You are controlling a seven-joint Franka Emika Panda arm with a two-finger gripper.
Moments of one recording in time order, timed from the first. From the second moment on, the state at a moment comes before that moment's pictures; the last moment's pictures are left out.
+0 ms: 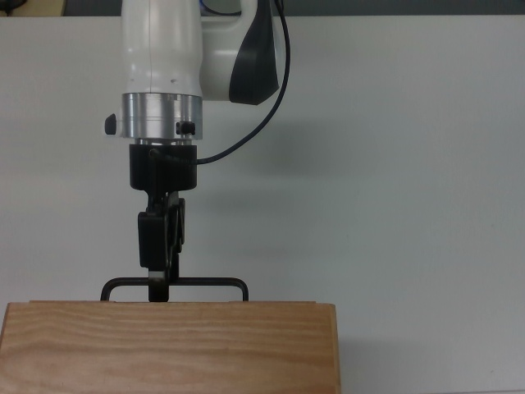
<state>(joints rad) -0.02 0.56 0.04 -1.45 0.07 3.04 1.48</state>
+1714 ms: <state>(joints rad) -0.04 0.30 0.07 -1.70 0.07 2.83 1.52</state>
